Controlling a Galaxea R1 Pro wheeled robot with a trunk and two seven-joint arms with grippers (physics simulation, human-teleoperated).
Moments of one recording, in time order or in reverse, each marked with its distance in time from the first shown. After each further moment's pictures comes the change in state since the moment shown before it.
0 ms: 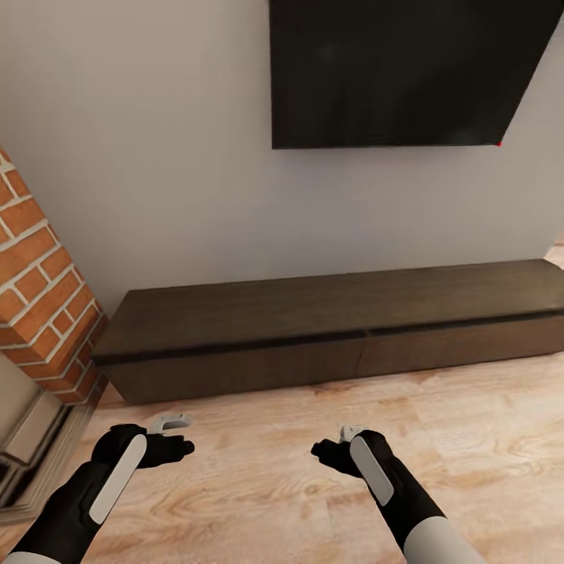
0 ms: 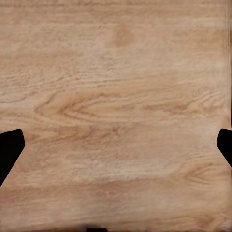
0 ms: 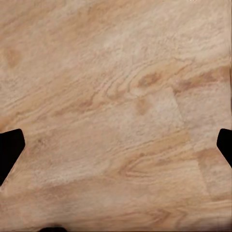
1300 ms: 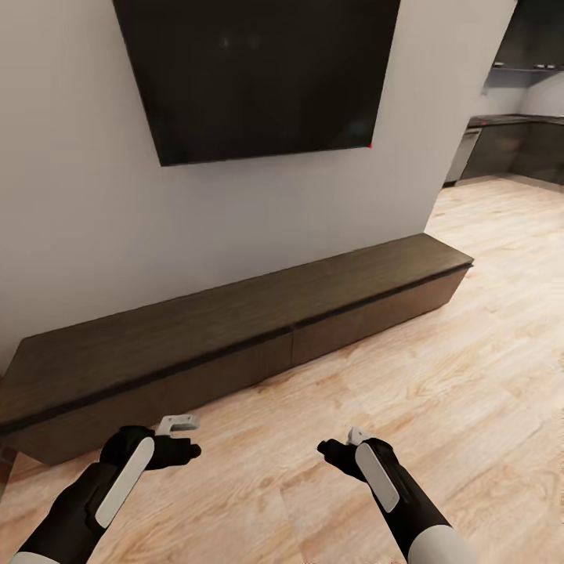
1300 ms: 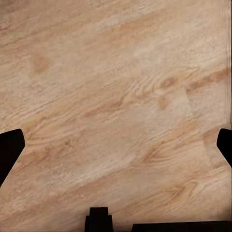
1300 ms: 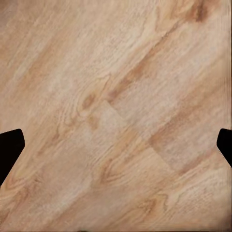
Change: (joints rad) left arm 0.000 -0.002 -0.059 -0.008 -0.001 0.000 0.000; right arm 0.024 -0.002 -0.047 0.017 -0.027 -0.120 0.001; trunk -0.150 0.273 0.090
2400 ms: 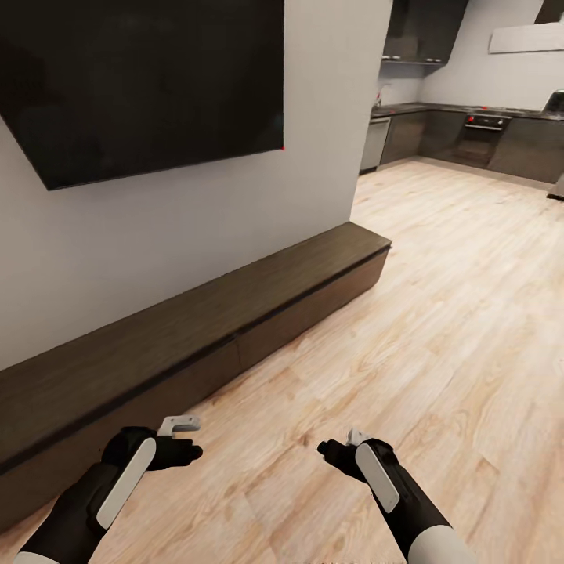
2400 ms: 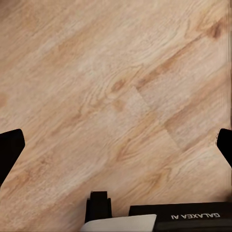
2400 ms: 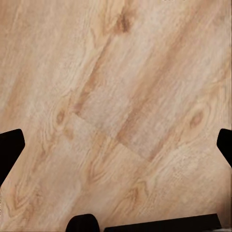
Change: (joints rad) left arm 0.000 0.000 -0.014 0.000 0.003 0.000 0.000; right arm 0.000 -0.001 0.000 0.003 -0.001 0.000 0.002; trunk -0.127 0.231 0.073
